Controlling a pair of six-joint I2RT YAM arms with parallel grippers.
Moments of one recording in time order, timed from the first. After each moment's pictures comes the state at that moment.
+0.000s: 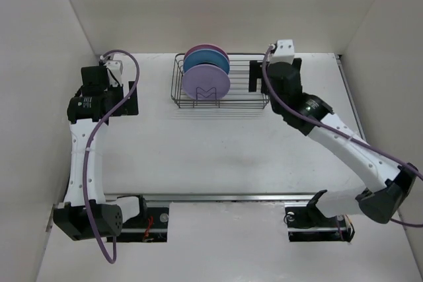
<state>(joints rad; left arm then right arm) 0.09 1.18 1.38 -1.00 -0.05 0.08 0.72 1.34 1.38 -0.41 0.72 0.18</state>
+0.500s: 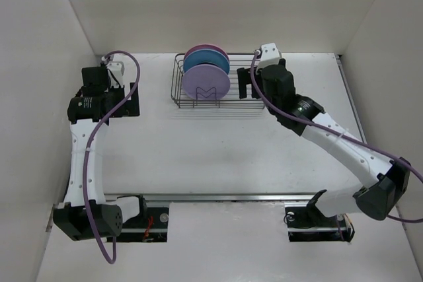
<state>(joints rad) 0.09 1.18 1.37 -1.02 -0.02 0.07 0.71 1.35 1.34 -0.29 0.50 0.09</state>
